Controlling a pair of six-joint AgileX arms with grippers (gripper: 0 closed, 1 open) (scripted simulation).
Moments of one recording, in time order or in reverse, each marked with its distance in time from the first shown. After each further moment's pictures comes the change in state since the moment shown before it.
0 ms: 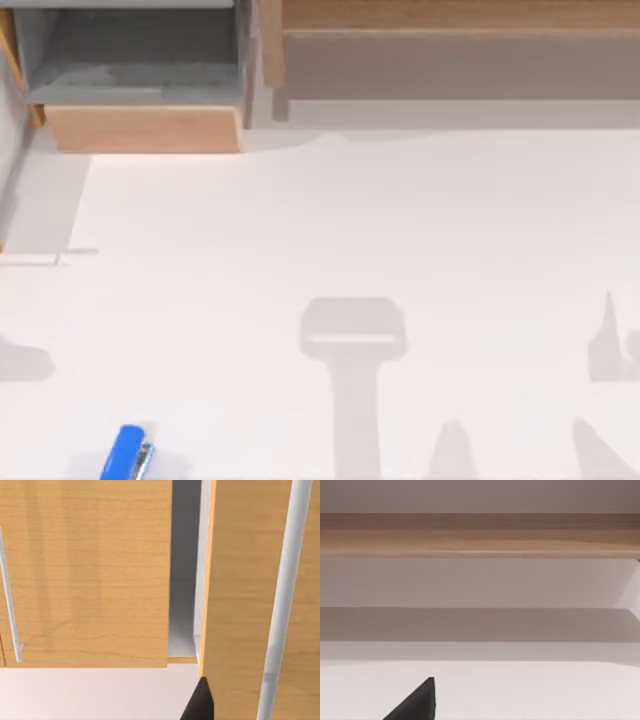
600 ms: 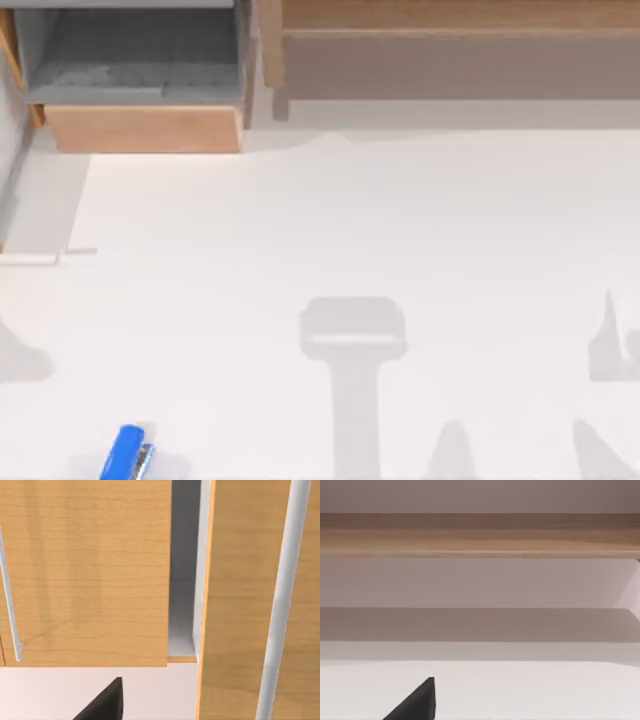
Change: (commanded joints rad) left arm 0.000 0.000 0.000 0.000 0.000 0.000; right arm 0.000 0.000 0.000 0.000 0.000 0.000
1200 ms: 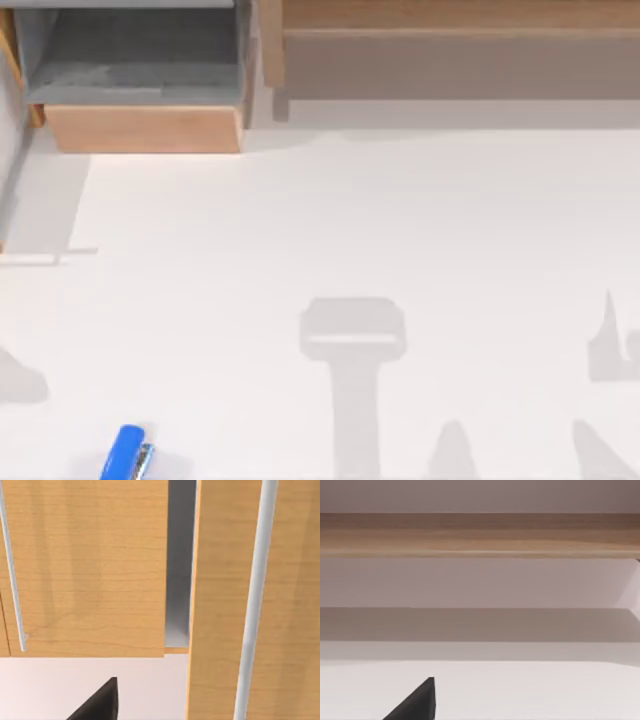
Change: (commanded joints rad) left arm 0.049 -0.022 -0.060 0.036 0.050 0.003; right arm 0.000 0.000 0.000 0.000 0.000 0.000
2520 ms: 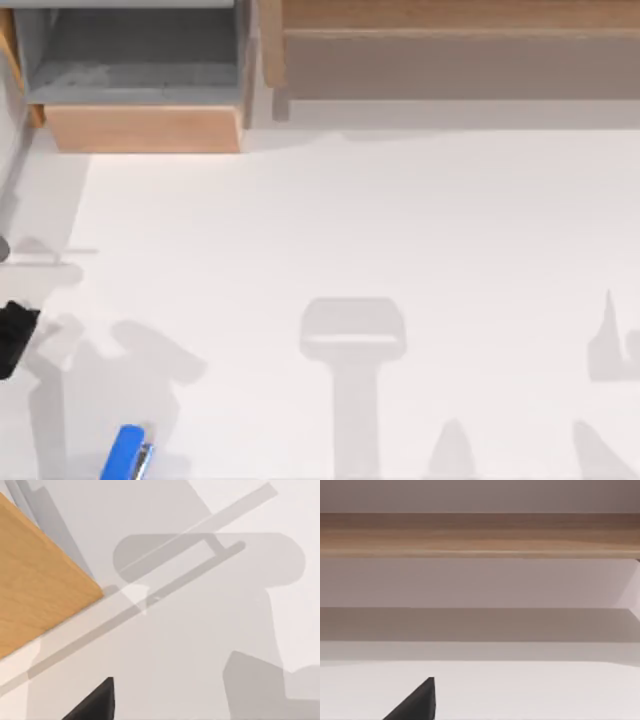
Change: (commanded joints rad) left arm -0.448 -0.586 0.100 -1.589 -0.387 -0.823; right arm 0.000 0.000 0.000 0.000 0.000 0.000
